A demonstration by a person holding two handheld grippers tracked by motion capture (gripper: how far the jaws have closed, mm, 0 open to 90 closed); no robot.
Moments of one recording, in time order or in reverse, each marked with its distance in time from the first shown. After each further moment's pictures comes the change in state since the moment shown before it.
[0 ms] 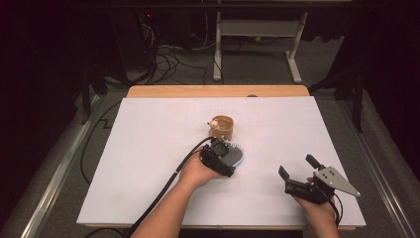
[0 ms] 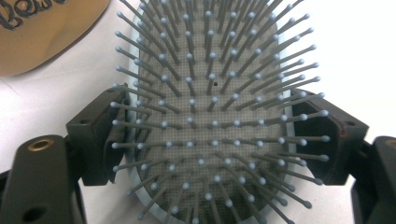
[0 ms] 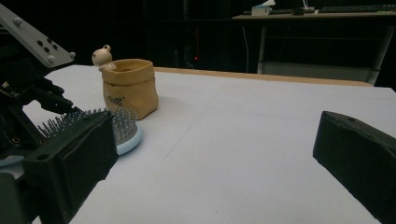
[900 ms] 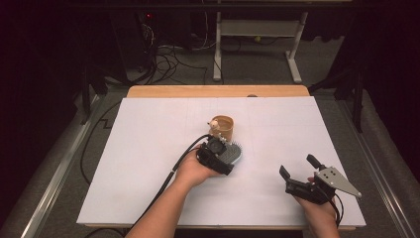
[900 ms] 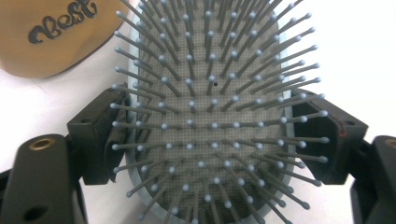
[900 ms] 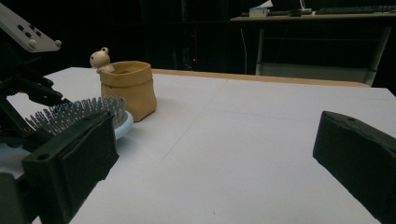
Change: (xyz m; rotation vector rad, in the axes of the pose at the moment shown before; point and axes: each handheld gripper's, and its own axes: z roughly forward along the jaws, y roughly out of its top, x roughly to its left) left arm 0.002 0.008 -0.017 -0.032 -0.024 -0.014; right arm -0.001 0.000 -0.001 -0.006 -0.006 0.004
